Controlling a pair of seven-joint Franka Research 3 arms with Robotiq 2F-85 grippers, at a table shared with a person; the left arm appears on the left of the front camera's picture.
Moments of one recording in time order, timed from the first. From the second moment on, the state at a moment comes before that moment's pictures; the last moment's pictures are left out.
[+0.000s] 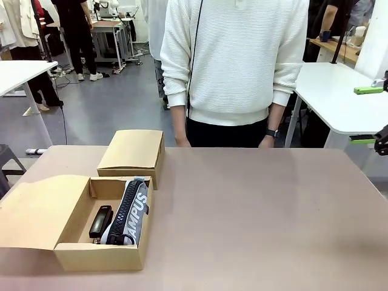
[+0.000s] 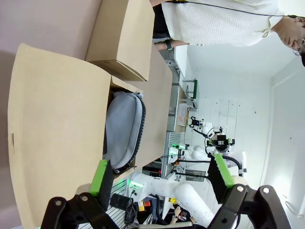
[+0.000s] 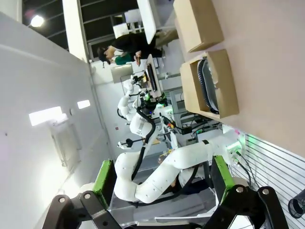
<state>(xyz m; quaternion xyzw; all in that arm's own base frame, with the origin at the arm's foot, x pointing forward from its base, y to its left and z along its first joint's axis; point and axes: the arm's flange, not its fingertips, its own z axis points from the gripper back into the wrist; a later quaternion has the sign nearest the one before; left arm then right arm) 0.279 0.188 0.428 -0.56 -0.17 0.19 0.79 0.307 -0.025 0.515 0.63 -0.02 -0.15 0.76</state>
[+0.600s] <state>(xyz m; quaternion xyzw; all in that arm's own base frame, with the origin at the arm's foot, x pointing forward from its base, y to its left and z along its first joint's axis) 0.329 0.115 0.438 -0.46 -0.27 -0.10 0.84 0.307 -0.025 0.515 0.63 -0.01 -0.15 0.76</state>
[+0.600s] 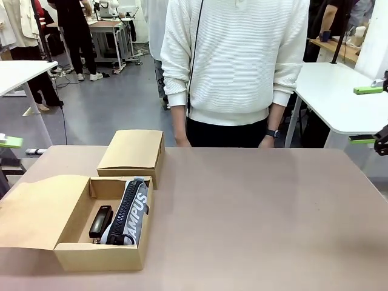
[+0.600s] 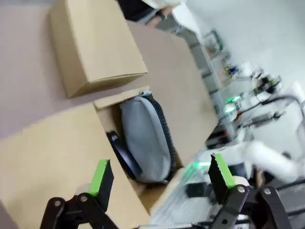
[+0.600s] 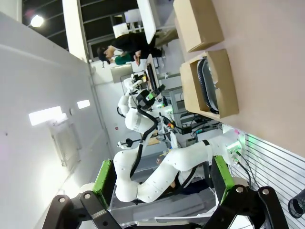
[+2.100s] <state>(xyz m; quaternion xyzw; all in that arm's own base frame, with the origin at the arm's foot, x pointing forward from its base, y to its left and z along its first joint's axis) 0.331 0.244 0.376 -0.24 -0.37 -0.47 0.77 0.307 -0.025 0.515 0.63 -0.01 -0.15 0.76</state>
